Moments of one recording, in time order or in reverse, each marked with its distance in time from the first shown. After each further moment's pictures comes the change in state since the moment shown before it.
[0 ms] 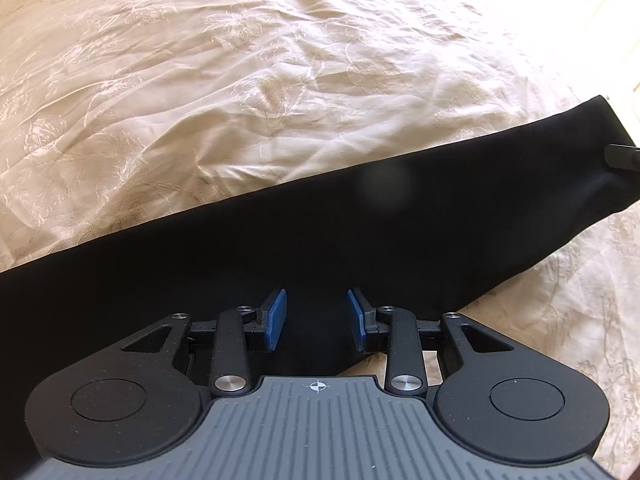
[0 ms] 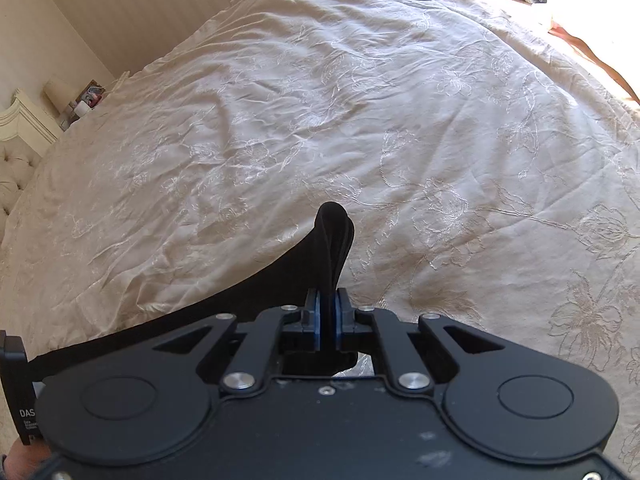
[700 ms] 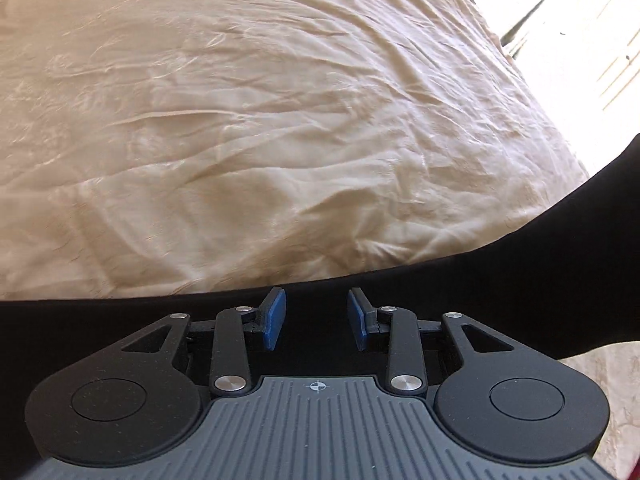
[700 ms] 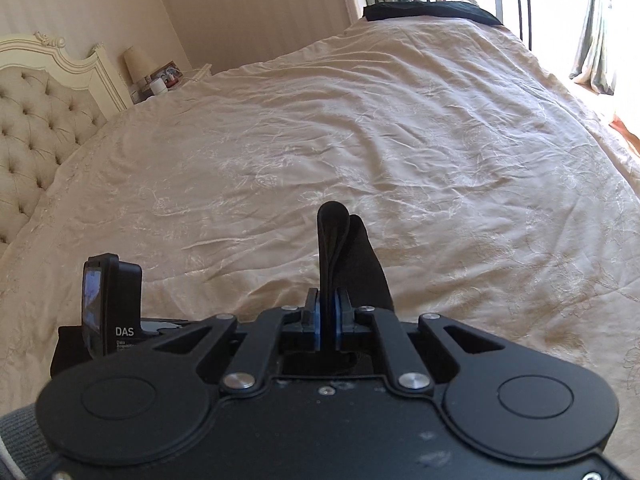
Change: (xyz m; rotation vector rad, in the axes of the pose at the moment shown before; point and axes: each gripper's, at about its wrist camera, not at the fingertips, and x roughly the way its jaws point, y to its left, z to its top) left arm -0.045 0.124 0.002 -0.190 -0.118 -0.024; right arm -0.031 0.206 -0.039 -0.255 -0.104 0.075
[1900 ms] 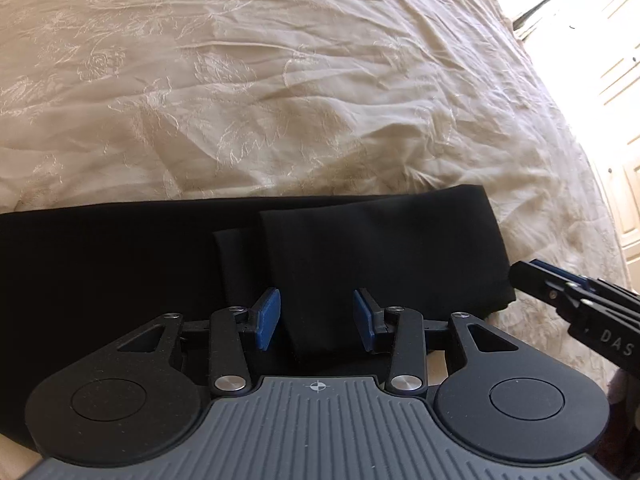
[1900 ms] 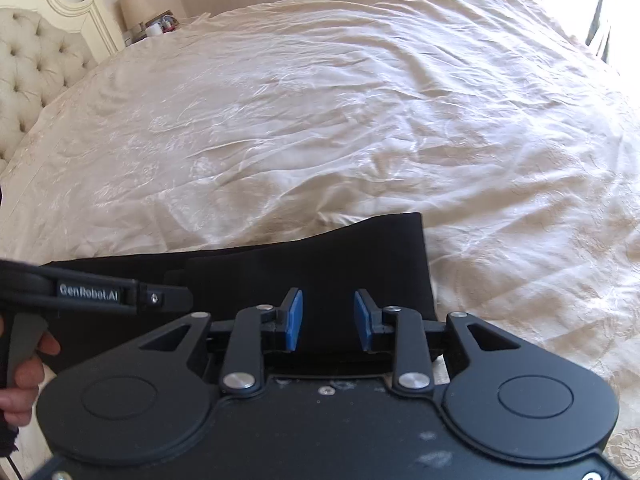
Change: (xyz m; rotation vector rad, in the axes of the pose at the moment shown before) left arm -0.005 0.034 -0.038 -0.042 0.119 -0.046; right arm 0.078 0.028 -0.079 0.002 0.100 -0.078
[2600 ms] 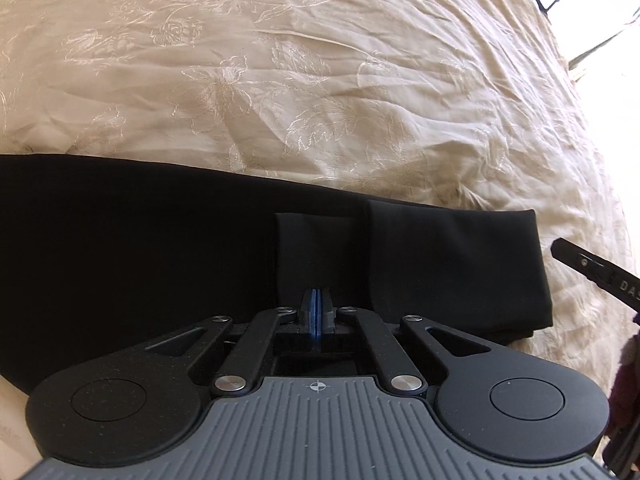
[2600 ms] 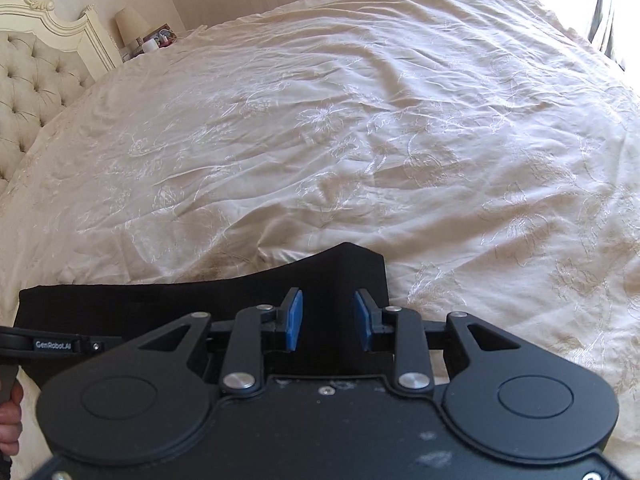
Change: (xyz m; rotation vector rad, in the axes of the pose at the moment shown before) left arm -0.020 0.020 -0.012 -0.176 -0.035 0.074; right arm 0.028 -0.055 0.027 0.004 -0.029 0.042
